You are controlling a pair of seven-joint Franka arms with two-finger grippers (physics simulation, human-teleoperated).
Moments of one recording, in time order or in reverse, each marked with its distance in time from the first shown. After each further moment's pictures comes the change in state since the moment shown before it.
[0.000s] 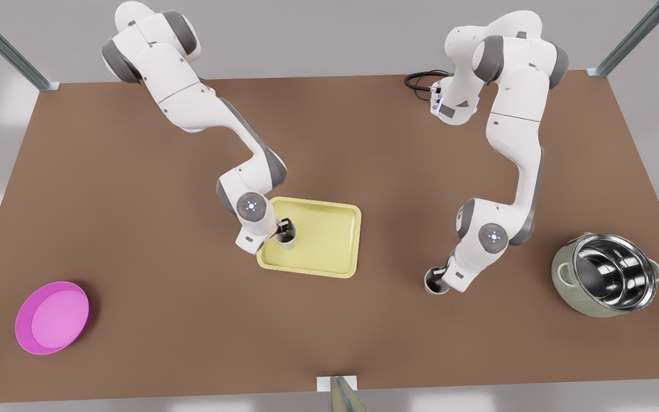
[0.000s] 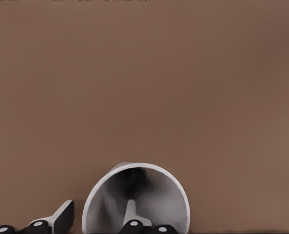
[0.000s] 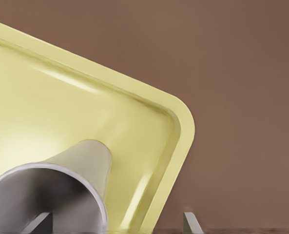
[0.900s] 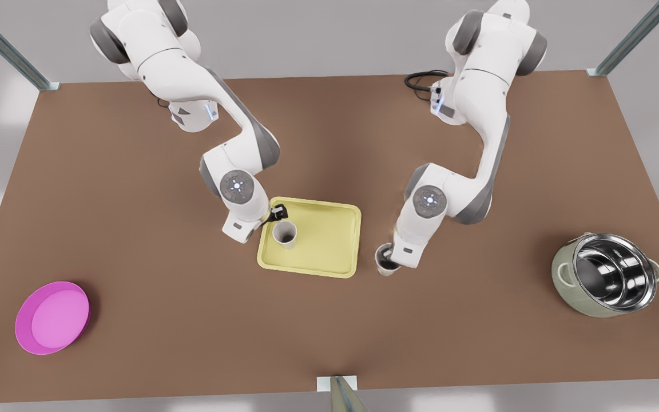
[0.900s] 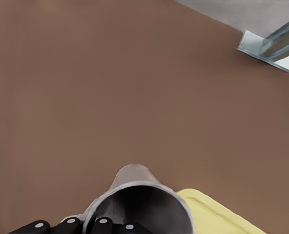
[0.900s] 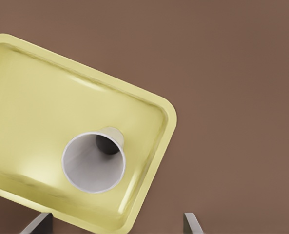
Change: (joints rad) left arm -0.183 -0.105 0.000 0.148 0.054 -0.290 -0.547; right arm -0.008 -0.125 0.004 0.104 0.032 -0.209 -0.013
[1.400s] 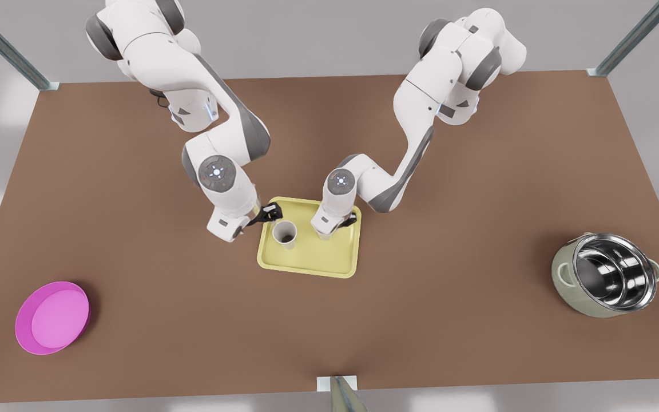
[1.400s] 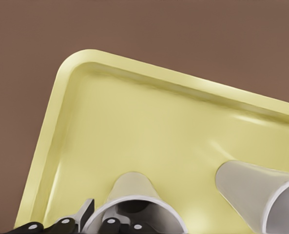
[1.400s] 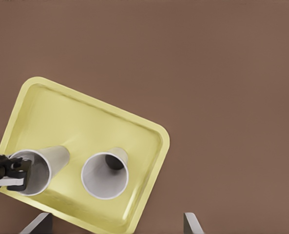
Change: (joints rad) left arm -0.353 0.179 -0.011 -0.027 -0.012 0.190 -0.010; right arm -0.024 -0.032 -0.004 0.153 0.006 -0.088 -0.024
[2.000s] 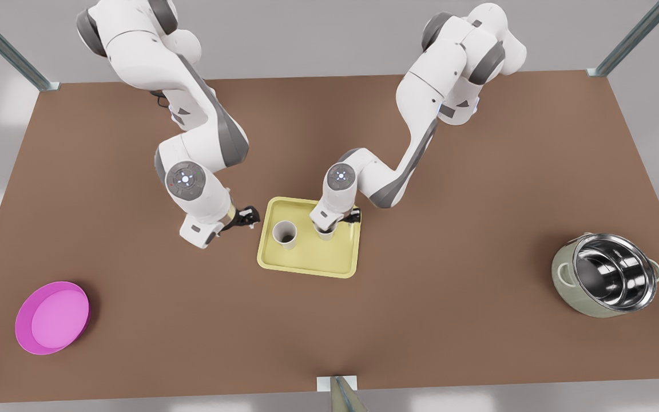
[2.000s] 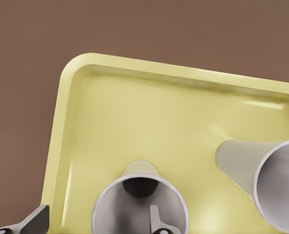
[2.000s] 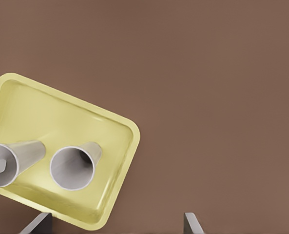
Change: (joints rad) left arm -0.001 -0.046 0.000 -0.016 0.006 -0.058 0.103; right arm -0.059 -0.021 -0.012 0.004 -0.001 -0.063 -0.076
